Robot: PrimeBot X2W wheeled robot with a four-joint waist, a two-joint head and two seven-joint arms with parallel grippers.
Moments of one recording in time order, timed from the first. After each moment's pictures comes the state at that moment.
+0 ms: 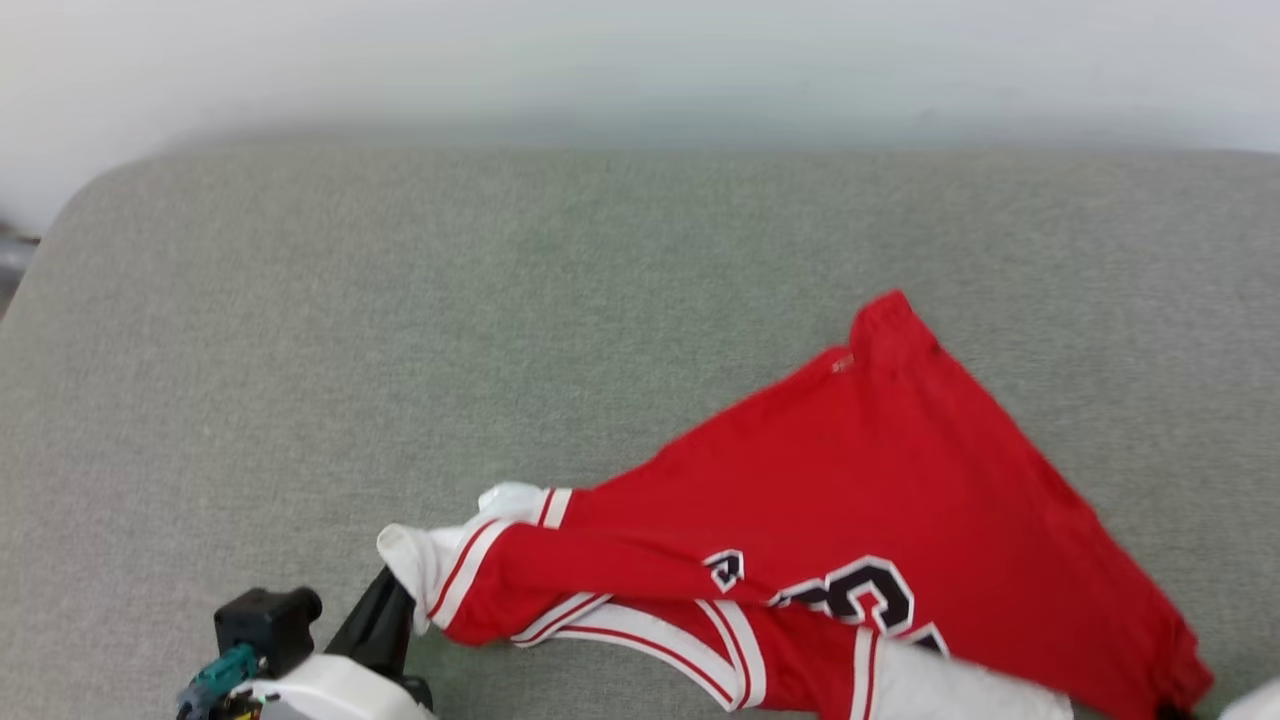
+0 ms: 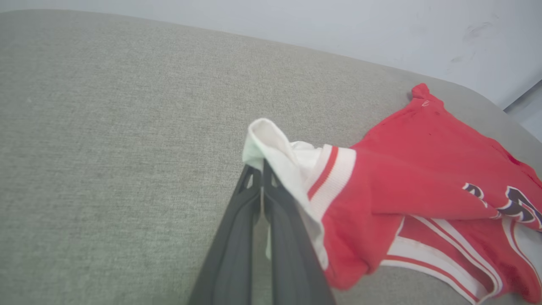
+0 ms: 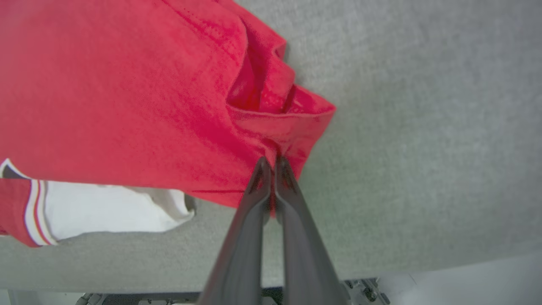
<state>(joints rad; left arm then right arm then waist) 0.00 0.30 -0.24 0.14 -0.52 -0.04 -0.16 0.10 -0.11 -0.39 0.01 0.40 0.13 0.77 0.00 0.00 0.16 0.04</state>
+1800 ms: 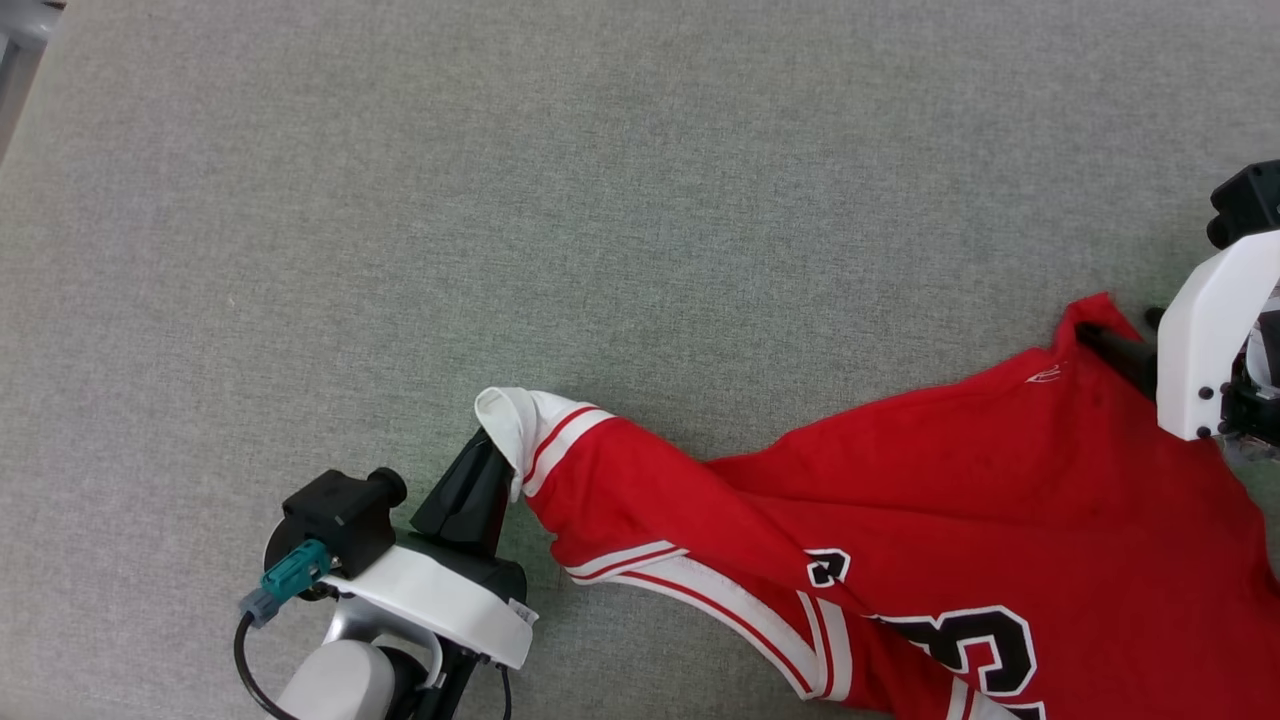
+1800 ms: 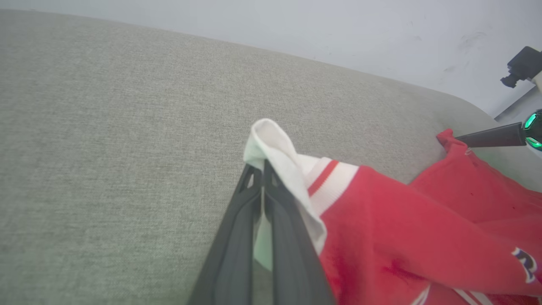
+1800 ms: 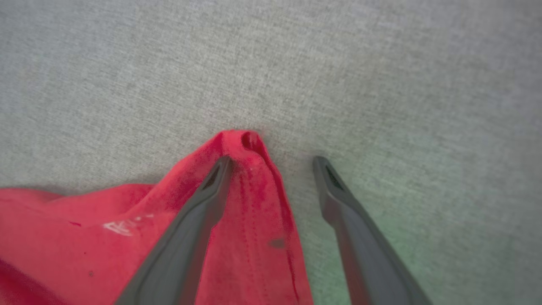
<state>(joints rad) -0.18 0.25 -0.35 0.03 -0.50 -0.06 -0.18 -0.61 -0.49 0.20 0.33 0.57 0.13 0.85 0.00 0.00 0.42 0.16</state>
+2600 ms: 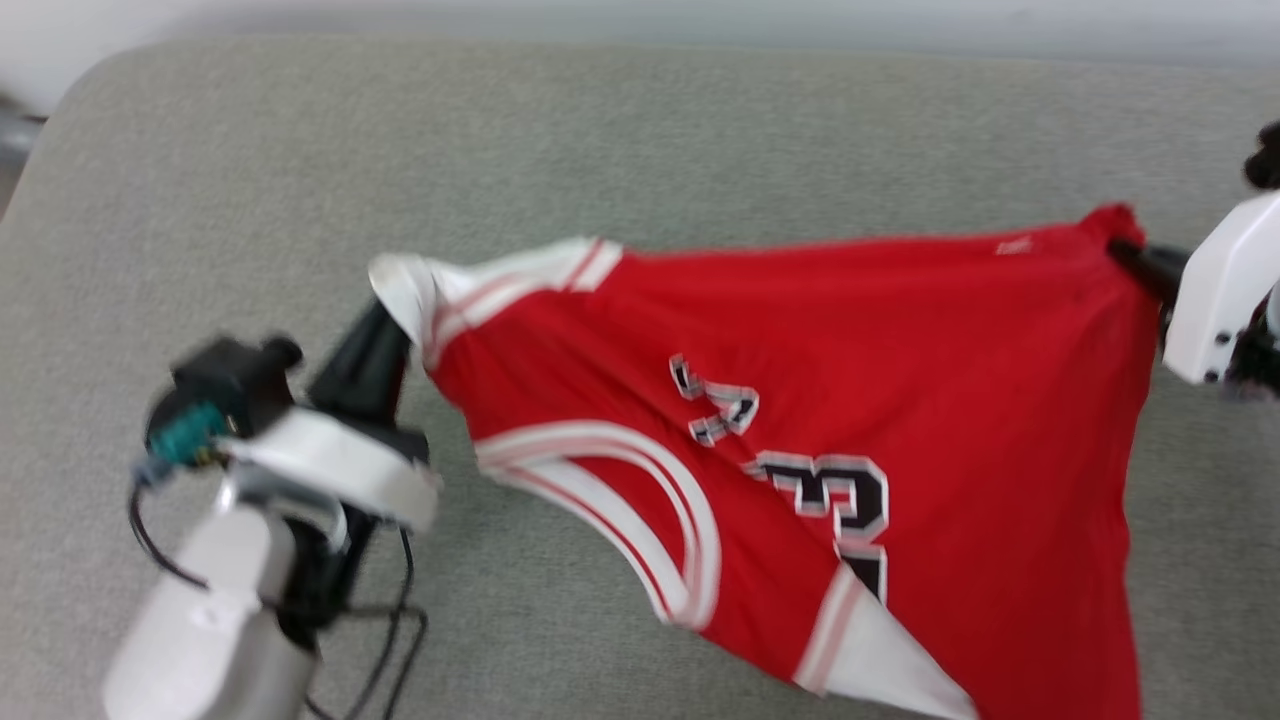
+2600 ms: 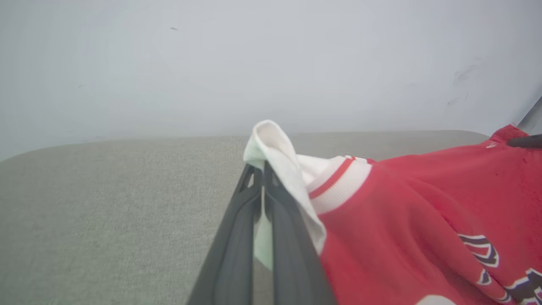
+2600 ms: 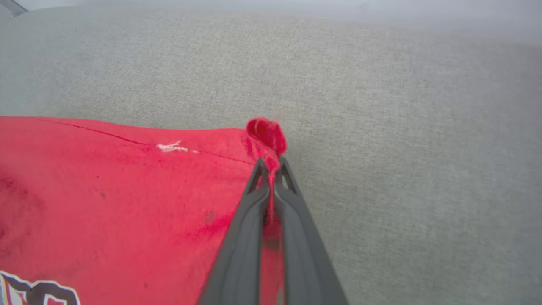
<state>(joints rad) -0.36 0.34 -0.28 0.14 -0.50 -0.06 -0.17 -0.68 -0.47 0.18 0.39 0.65 0.13 0.67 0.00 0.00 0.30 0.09</state>
